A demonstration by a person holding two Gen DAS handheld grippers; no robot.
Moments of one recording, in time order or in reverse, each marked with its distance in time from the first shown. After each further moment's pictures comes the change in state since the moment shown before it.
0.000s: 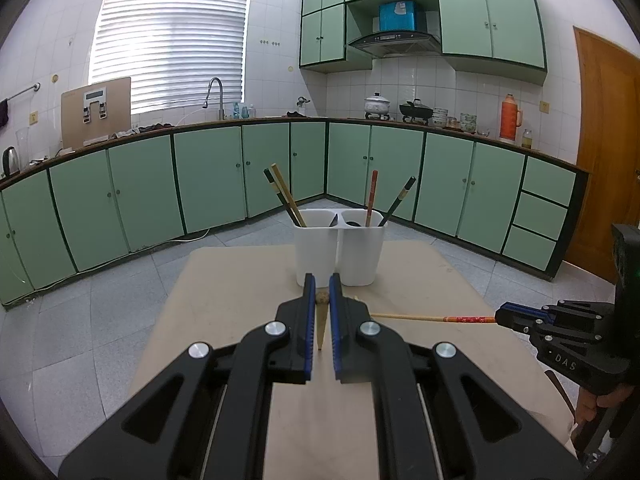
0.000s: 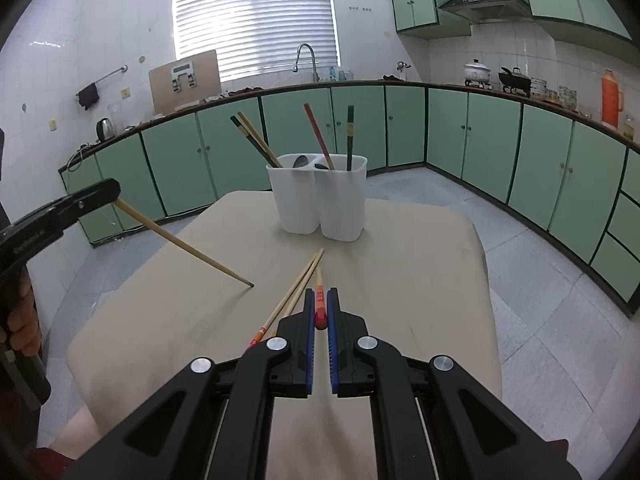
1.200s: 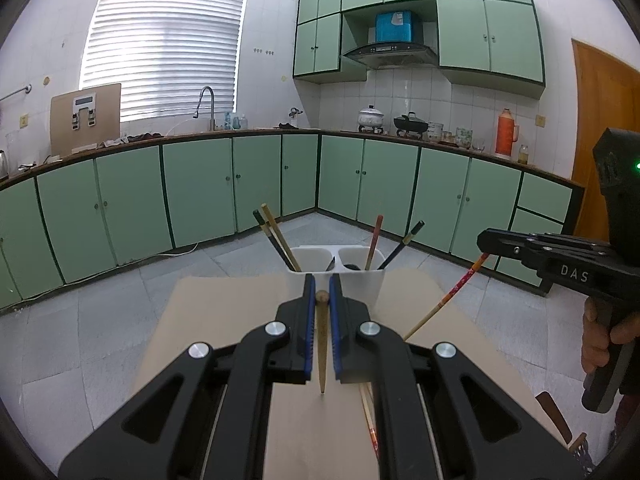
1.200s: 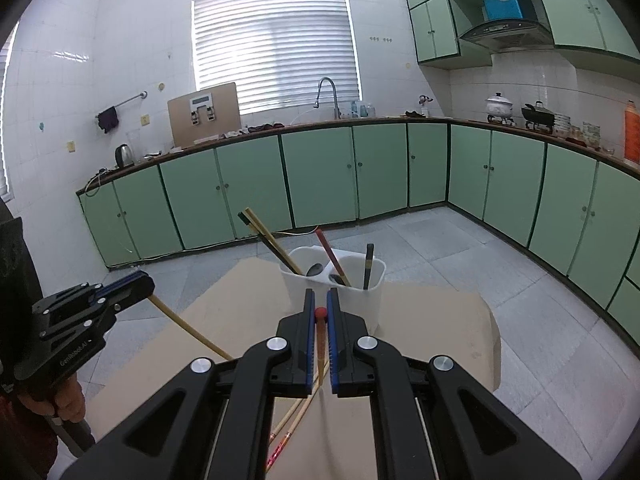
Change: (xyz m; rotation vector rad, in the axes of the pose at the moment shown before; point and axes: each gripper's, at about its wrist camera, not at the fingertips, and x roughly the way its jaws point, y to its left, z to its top) left arm 0.038 0.008 0.048 -0.006 -0.039 -0.044; right arm 0.014 -0.003 0.115 -0.039 -0.098 0.083
